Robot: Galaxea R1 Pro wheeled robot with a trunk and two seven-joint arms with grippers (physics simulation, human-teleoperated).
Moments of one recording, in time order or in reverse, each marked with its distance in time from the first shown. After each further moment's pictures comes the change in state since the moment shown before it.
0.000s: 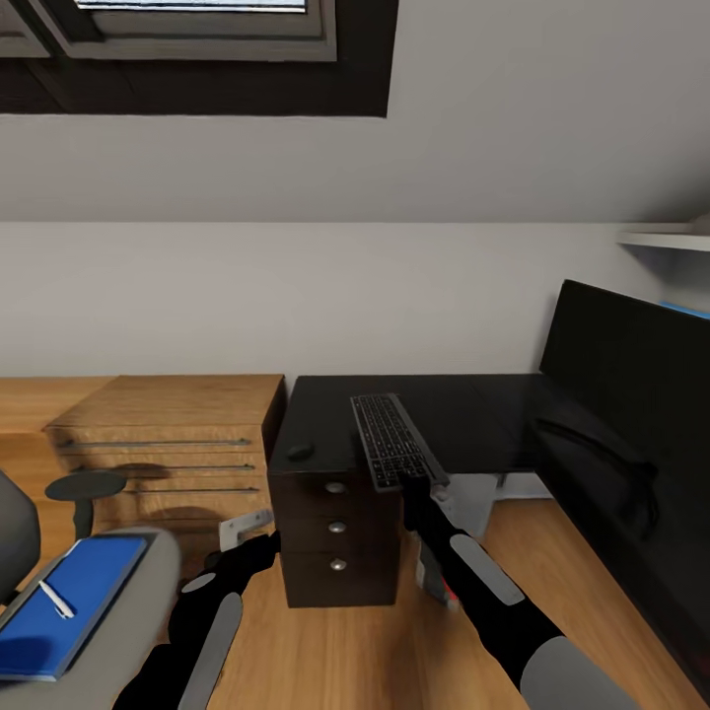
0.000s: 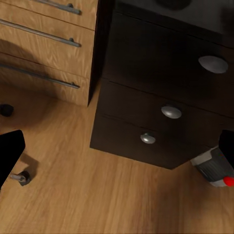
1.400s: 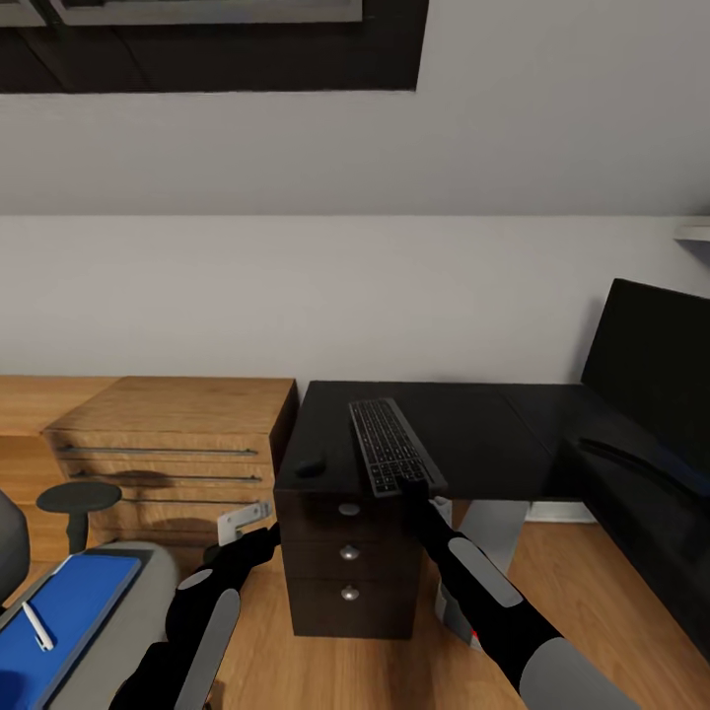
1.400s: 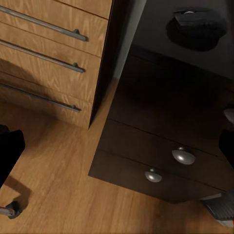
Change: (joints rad) left arm 0.000 -0.003 0.003 -0.038 0.006 0.002 -0.001; right arm 0.000 0.001 0.014 0.020 -0.005 0.001 -0.001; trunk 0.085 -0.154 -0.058
